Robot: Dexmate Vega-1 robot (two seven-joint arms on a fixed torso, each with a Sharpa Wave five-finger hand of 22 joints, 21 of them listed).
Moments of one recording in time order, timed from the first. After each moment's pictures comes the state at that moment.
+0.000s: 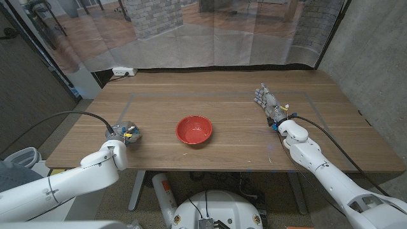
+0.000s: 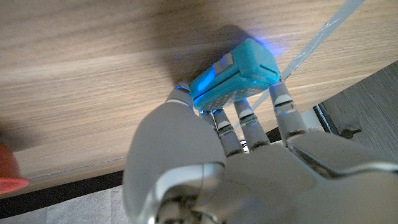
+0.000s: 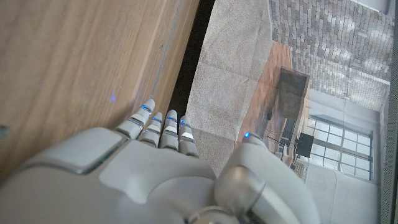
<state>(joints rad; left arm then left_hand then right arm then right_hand) 1.11 1.17 0.60 -2.20 0.05 1.10 0.40 1.31 0.13 0.16 -0.01 0.24 0.61 -0.06 0.41 0.30 0.49 -0.15 0.35 0.33 0.58 0.02 0.37 0.25 0.55 0.22 0.50 0.18 -0.87 -0.43 -0.33 -1.26 0.53 0.25 0.06 0.24 0.03 0.11 0.06 0.21 0.16 0.08 0.20 0.18 0.15 0.10 0.21 0.18 0.06 0.07 0.19 0.18 0.12 -0.02 0.29 0.18</state>
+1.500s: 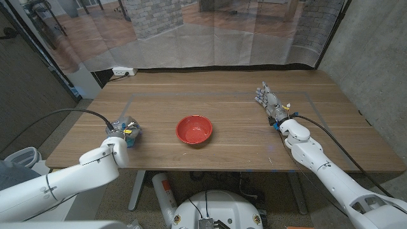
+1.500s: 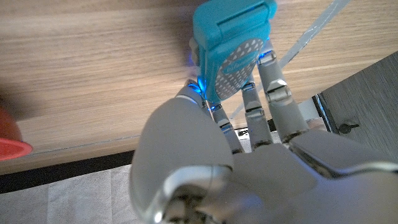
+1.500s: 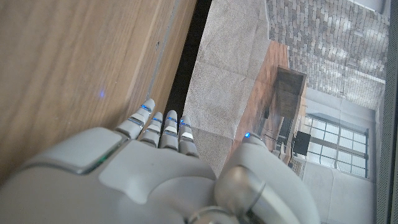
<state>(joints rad) 1.14 1.15 0.51 -2.23 0.01 1.08 0.49 1.35 0.12 0.23 0.00 0.25 0.65 -0.02 0.44 0.35 0.50 -0.10 0.36 0.37 0.63 0.08 0.38 0.46 0.92 0.07 0.52 0.18 -0.87 -0.44 -0.32 -1.27 0.54 0.24 0.06 0.24 0.03 0.11 0.06 0.21 0.16 0.08 0.20 0.18 0.15 0.10 0.21 0.18 0.06 0.06 0.19 0.18 0.12 -0.01 0.28 0.18</state>
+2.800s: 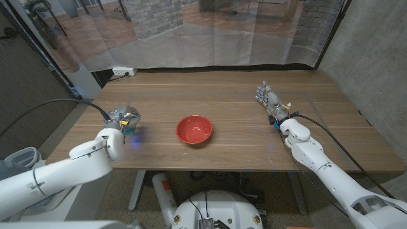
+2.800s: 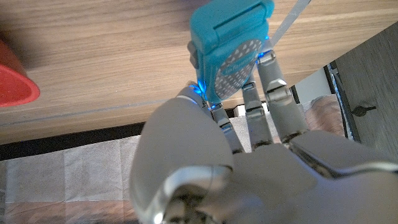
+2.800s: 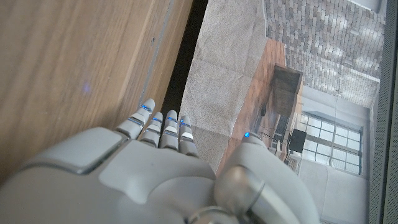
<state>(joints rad) 1.18 1.20 0.42 -2.29 0.00 1.00 0.51 1.35 0.12 0.25 0.02 0.26 0.66 -0.01 0.44 0.36 0.52 -0.10 0.36 0.39 0.64 0.08 0.37 0.49 0.92 0.04 0.53 0.18 -0.88 -0.44 -0.32 -1.30 0.54 0.25 0.05 0.25 0.03 0.10 0.05 0.21 0.16 0.08 0.20 0.18 0.15 0.10 0.21 0.18 0.06 0.06 0.19 0.18 0.13 -0.02 0.27 0.18</state>
